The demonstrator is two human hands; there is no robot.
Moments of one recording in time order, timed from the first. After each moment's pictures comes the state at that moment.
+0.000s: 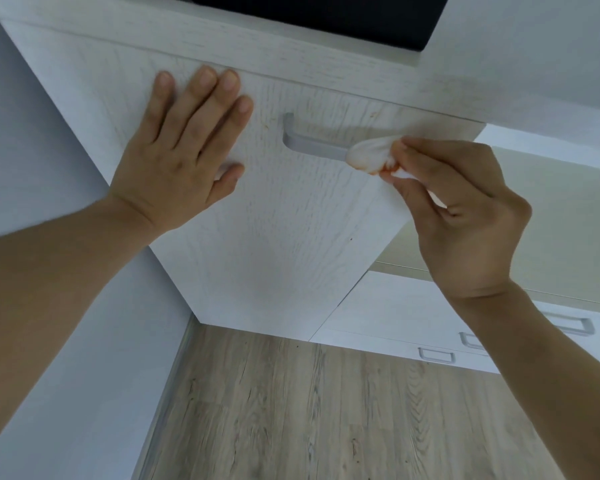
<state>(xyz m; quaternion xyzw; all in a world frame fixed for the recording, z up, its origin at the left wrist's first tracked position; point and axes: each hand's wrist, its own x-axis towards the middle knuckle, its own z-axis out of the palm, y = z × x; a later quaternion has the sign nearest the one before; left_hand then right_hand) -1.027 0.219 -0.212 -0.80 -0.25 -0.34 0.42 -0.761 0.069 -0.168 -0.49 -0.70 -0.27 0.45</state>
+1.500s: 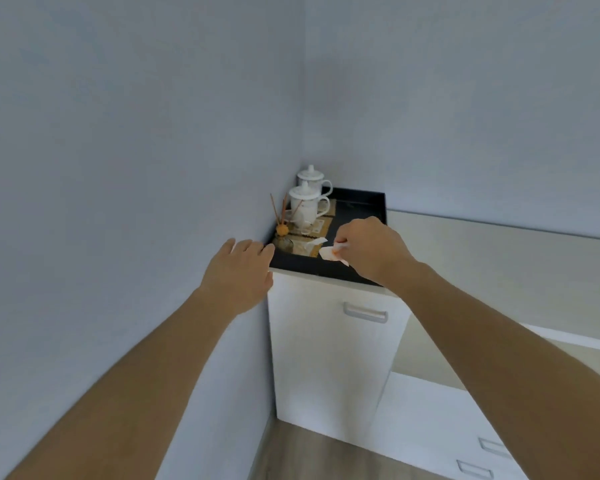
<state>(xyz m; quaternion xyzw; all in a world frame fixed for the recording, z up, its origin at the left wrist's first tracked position) -1.117 0.000 0.141 -0.81 -0.56 0.03 0.16 -0.913 0.001 0.173 -0.65 -0.75 -0.04 0.09</state>
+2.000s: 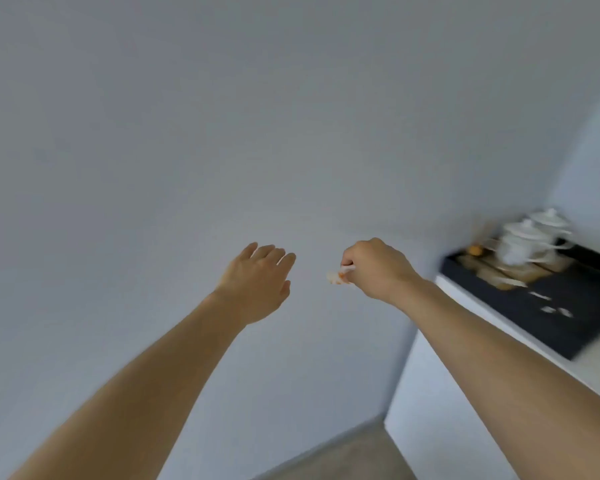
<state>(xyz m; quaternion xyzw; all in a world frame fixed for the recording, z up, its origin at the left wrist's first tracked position) -1.161 -0.289 0.163 -0.55 -0.81 0.08 0.17 -1.031 -0.138 0.185 -0.30 -0.95 0.07 0.06</state>
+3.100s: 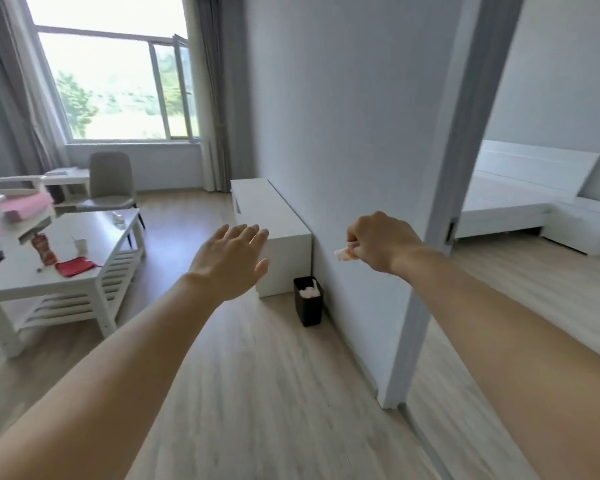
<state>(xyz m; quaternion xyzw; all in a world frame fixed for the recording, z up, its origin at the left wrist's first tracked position) -1.117 -1.555 0.191 0.27 -0.93 0.20 0.13 -1.301 -1.405 0.235 0.53 -0.84 0.07 0.06</state>
